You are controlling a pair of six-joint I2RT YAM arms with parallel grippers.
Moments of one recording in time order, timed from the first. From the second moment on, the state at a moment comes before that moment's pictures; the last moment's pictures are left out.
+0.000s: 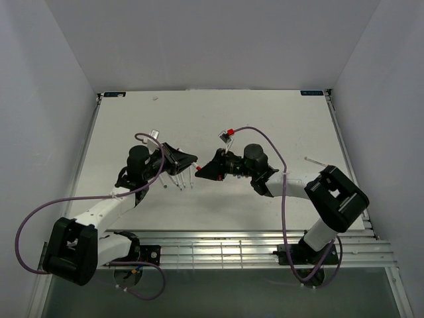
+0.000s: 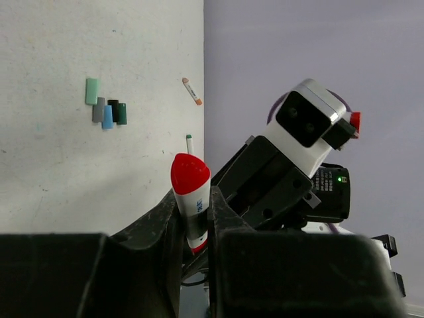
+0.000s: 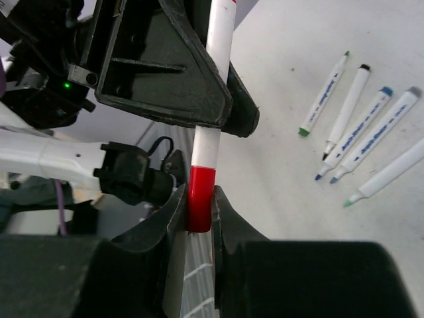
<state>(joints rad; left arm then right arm) -0.33 1.14 0.50 0.43 0.53 -1.26 0.77 1.57 0.71 0.79 -0.63 0.74</state>
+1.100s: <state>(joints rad) -0.25 1.16 0.76 -0.13 0.22 -0.87 0.64 1.22 0.64 0.06 -0.17 0.39</state>
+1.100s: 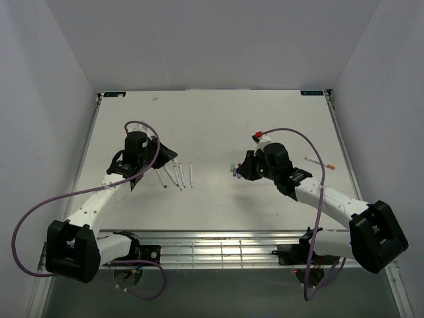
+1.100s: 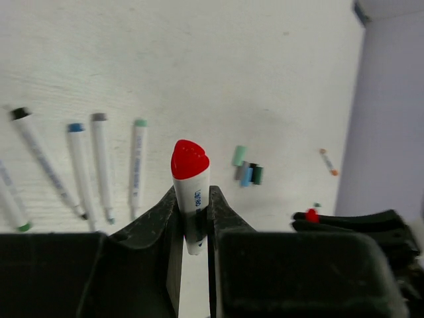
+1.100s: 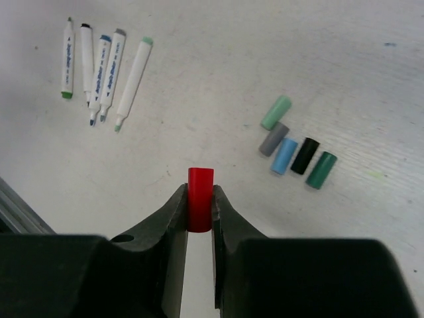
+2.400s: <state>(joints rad) -0.21 1.41 0.67 -0.33 -0.12 -0.70 0.35 1.36 0.51 0.11 -0.33 0.41</state>
